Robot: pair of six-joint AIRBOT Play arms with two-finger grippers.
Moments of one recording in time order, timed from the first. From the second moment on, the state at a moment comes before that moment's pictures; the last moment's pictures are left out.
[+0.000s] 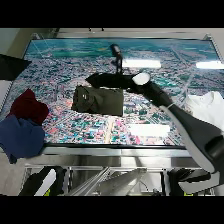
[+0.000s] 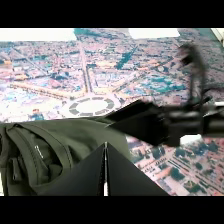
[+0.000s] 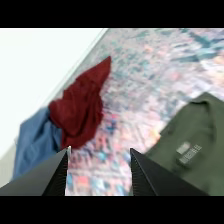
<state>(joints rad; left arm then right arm) 0.31 -0.90 1.49 -2.38 1.39 1.89 0.52 -1.61 1.53 -0.36 0.73 0.93</state>
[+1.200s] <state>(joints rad) 0.31 -0.88 1.41 -2.38 1.36 1.96 0.33 -1.96 1.40 -0.32 0.95 1.04</state>
